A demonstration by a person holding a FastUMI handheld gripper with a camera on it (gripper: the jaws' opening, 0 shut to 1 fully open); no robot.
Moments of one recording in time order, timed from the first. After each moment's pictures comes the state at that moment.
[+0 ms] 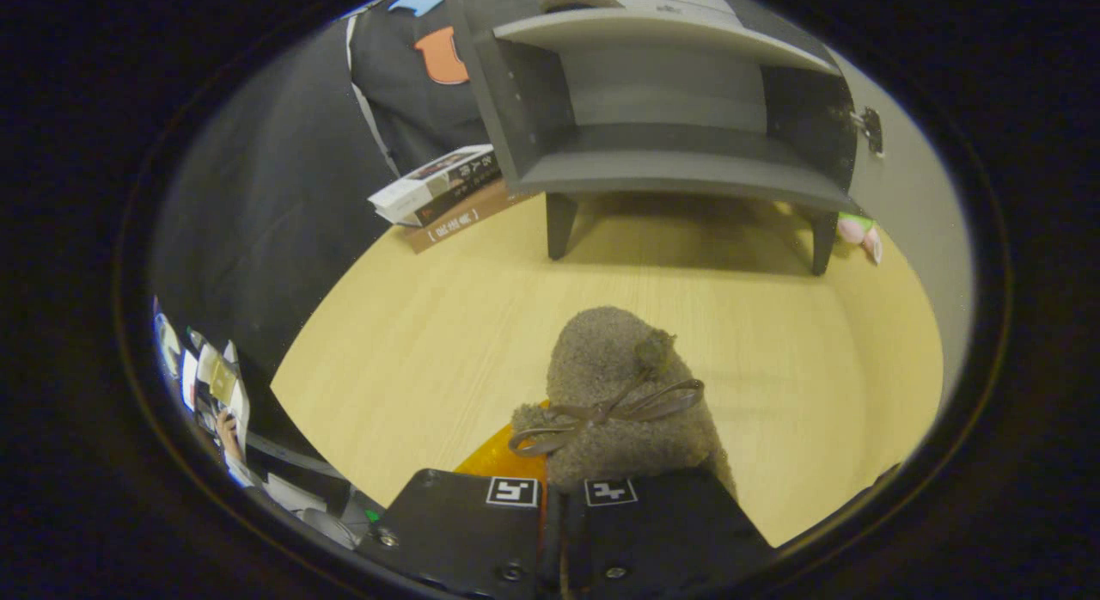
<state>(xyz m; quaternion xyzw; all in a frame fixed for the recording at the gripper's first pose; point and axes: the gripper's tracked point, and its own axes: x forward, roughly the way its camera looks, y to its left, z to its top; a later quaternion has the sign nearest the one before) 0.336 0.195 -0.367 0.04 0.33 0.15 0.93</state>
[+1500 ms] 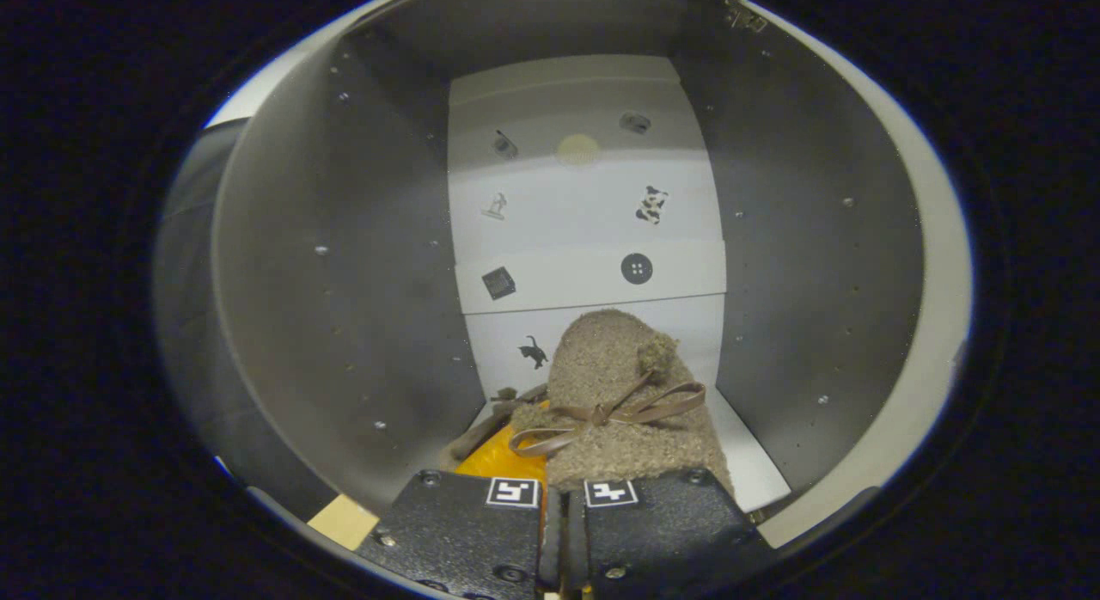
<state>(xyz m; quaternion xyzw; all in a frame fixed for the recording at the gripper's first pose) 0.572 0.120 0.023 0.06 0.04 0.05 1.00</state>
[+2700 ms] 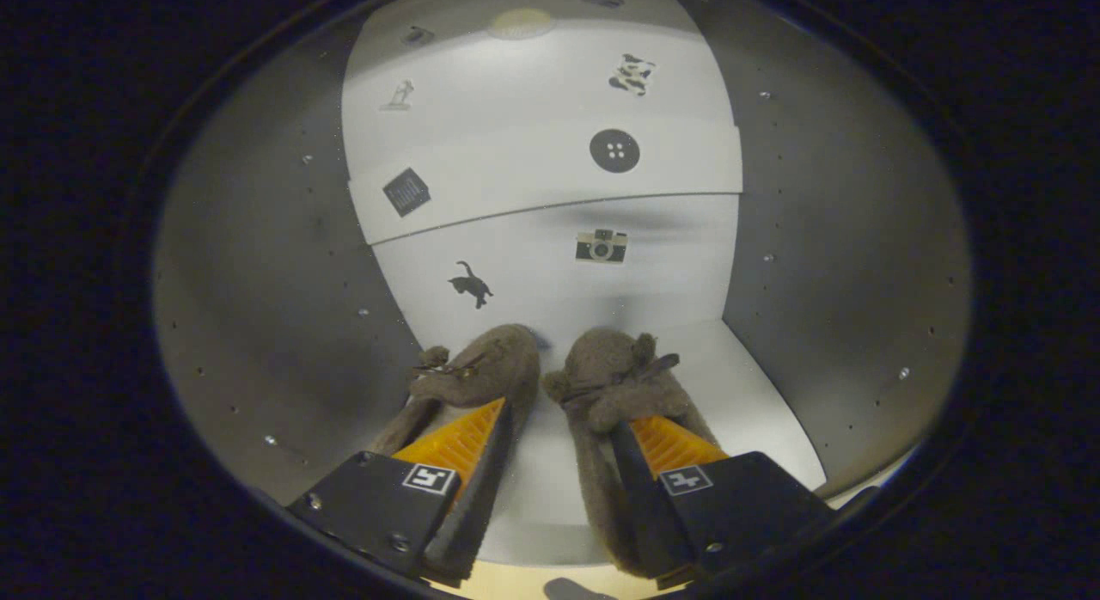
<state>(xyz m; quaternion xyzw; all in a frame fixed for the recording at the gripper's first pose) 0.604 0.113 -0.023 0.09 0.19 0.01 0.98</state>
